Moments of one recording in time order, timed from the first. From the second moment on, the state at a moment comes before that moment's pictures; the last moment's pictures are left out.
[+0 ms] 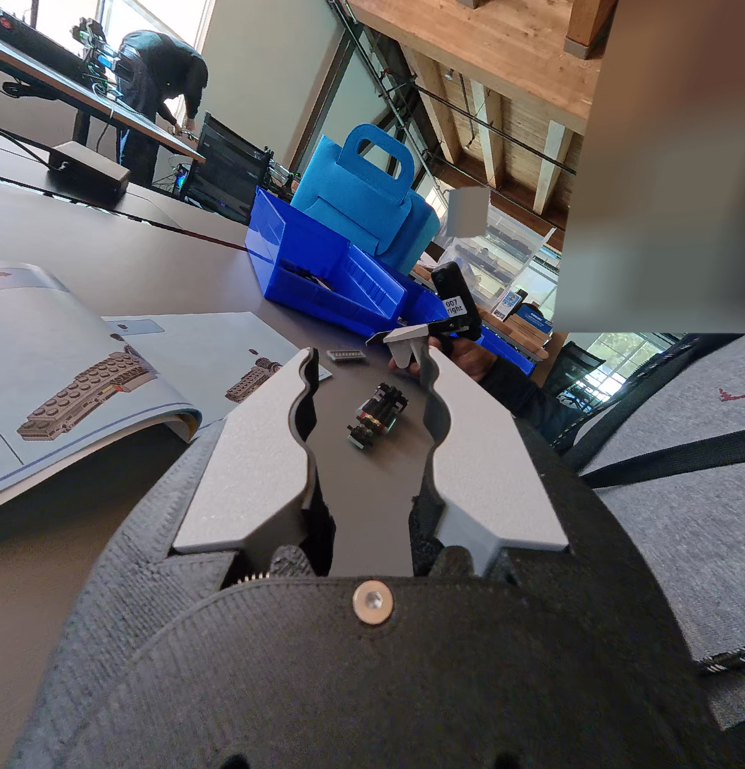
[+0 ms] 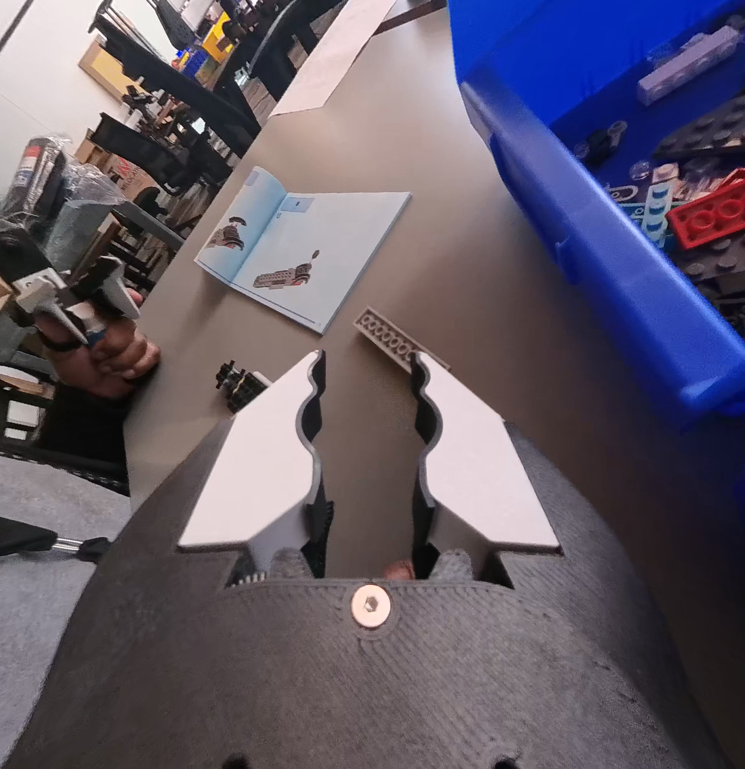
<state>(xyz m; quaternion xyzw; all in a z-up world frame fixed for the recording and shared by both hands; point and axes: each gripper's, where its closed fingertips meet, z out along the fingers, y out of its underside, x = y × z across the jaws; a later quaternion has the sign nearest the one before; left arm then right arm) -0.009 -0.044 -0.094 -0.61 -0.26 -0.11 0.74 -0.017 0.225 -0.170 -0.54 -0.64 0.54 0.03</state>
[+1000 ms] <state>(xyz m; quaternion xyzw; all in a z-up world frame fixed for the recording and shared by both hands) -0.257 -0.129 -0.109 -0.75 -0.28 0.09 0.59 -0.087 -0.012 -0.116 -0.25 -0.80 0.53 0.16</state>
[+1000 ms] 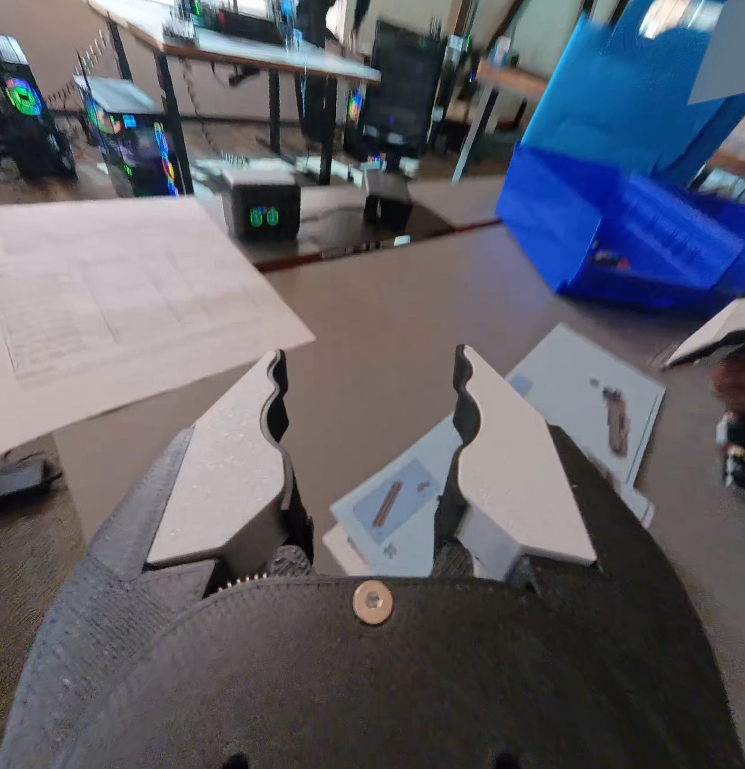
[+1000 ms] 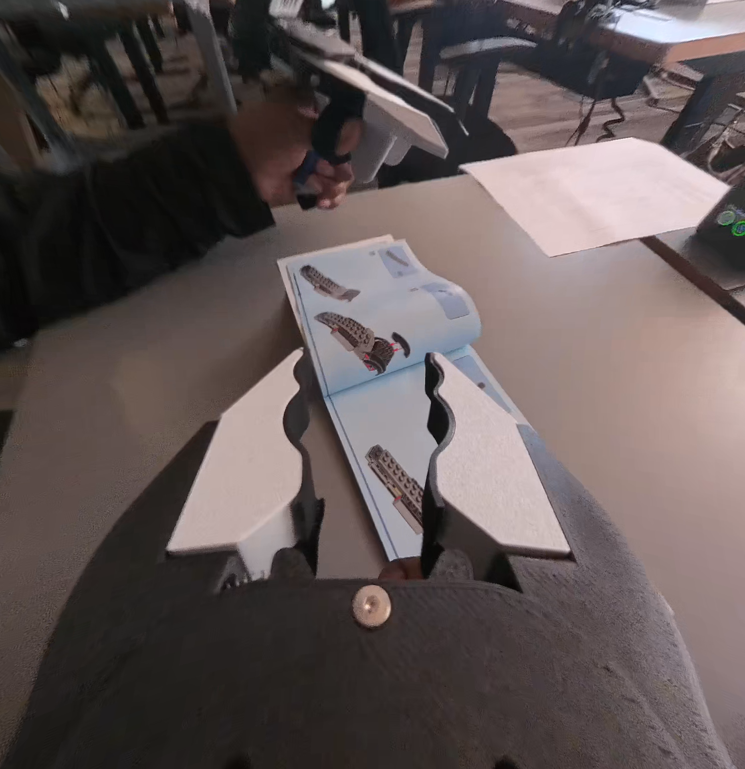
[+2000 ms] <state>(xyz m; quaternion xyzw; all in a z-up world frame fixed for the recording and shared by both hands) -0.137 -0.135 -0.189 -0.92 -0.05 -0.09 0.39 -0.083 -0.034 -0.151 -0.23 -0.83 0.47 0.18</state>
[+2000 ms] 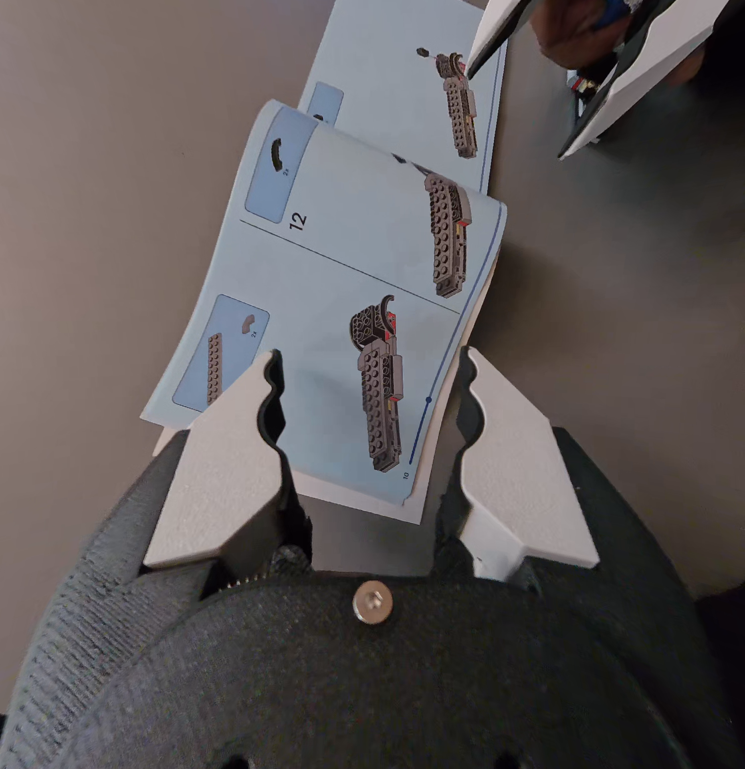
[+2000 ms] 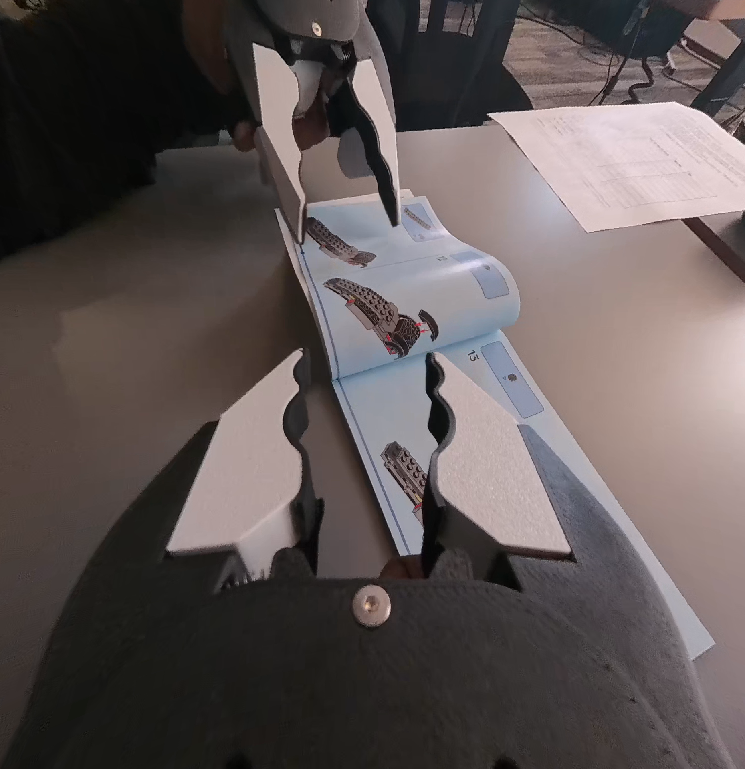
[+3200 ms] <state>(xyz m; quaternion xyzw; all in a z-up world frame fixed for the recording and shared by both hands) -0.107 -0.142 -0.189 -0.92 -0.04 -0.16 0.36 -0.092 -0.007 -0.143 -0.26 -0.82 0.47 0.20</state>
